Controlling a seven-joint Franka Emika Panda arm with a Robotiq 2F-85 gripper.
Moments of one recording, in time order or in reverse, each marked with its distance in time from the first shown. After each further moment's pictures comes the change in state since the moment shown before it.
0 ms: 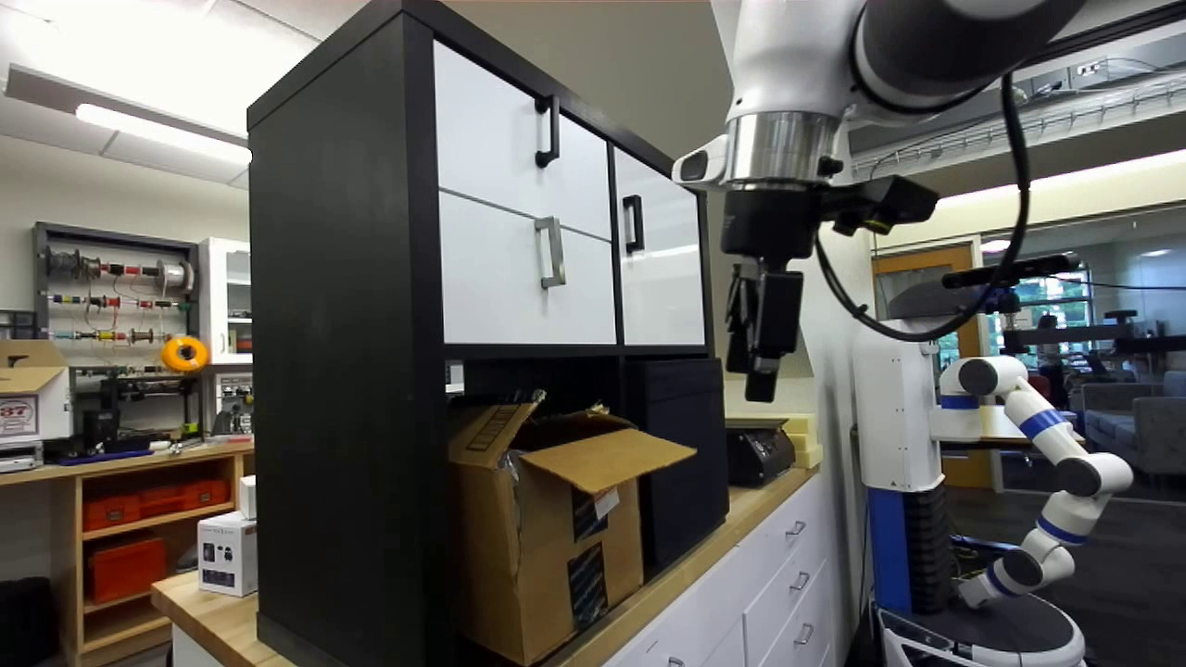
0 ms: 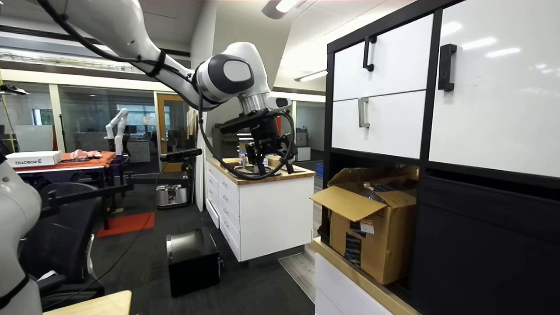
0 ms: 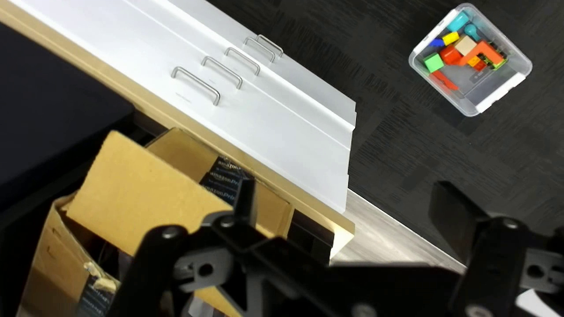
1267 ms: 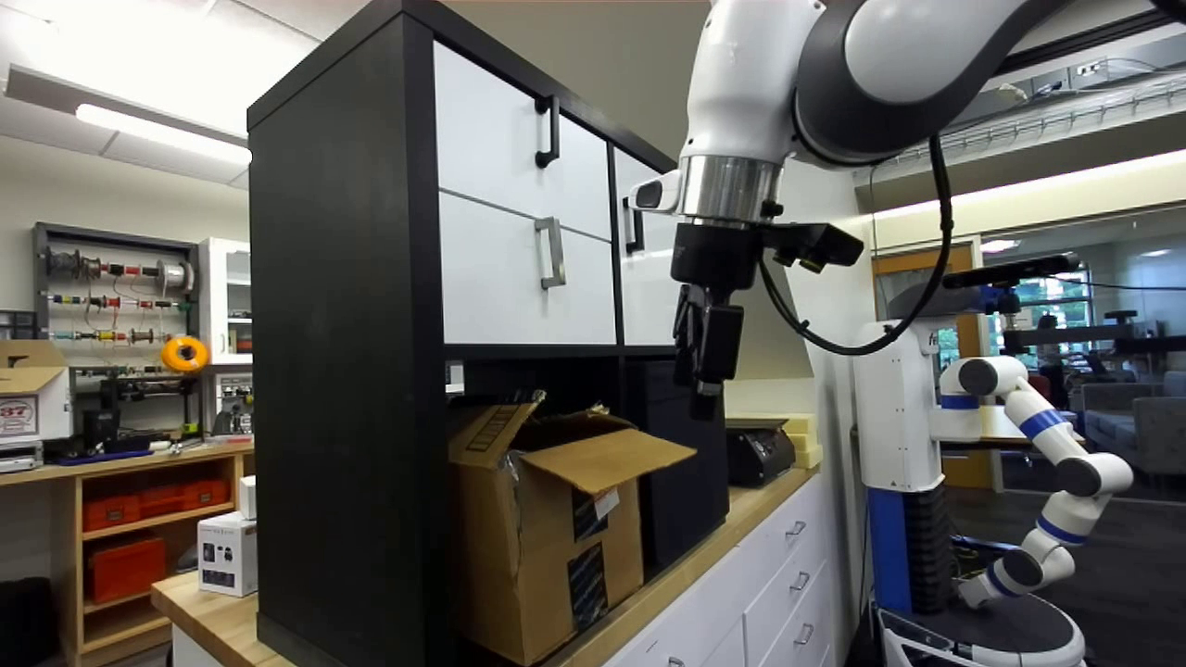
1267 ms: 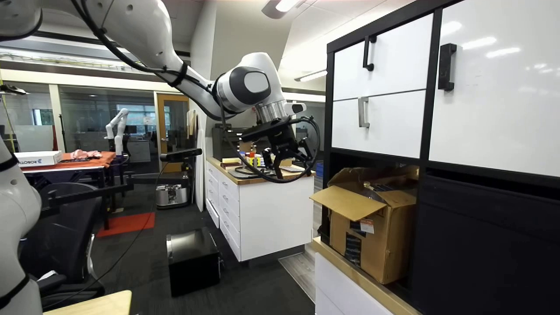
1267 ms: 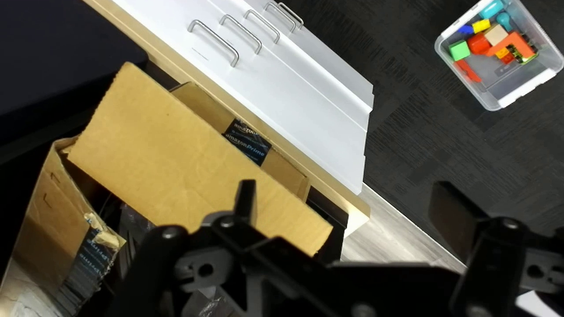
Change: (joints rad) arm 0.001 0.138 -0.025 0.084 -0.059 0.108 -0.067
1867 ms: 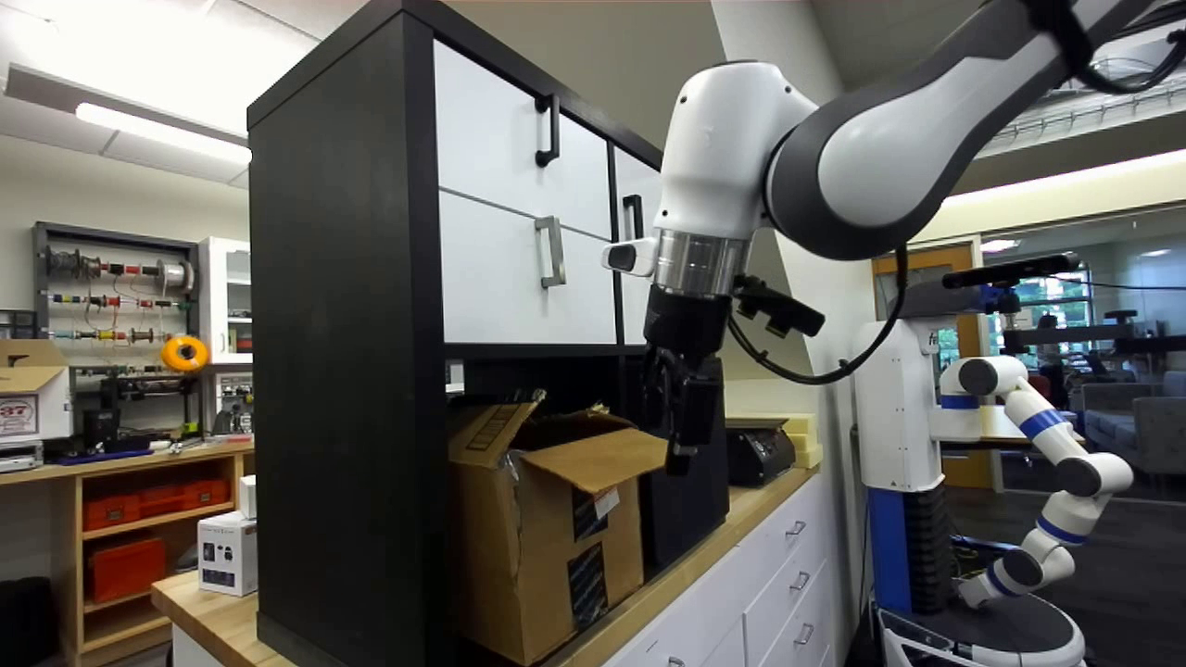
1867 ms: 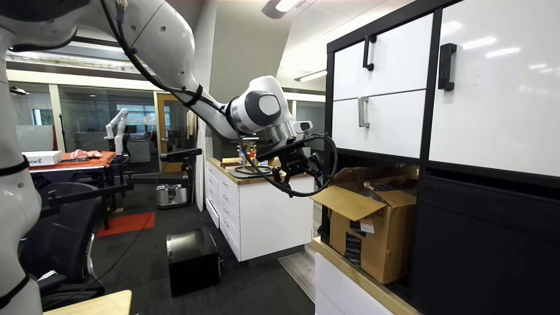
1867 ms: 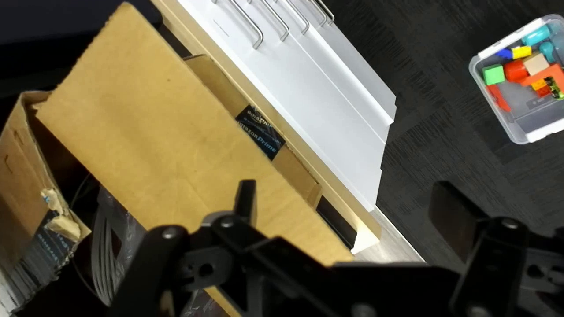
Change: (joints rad) arm 0.000 0.138 -0.013 0.016 -0.141 0.142 -0.042
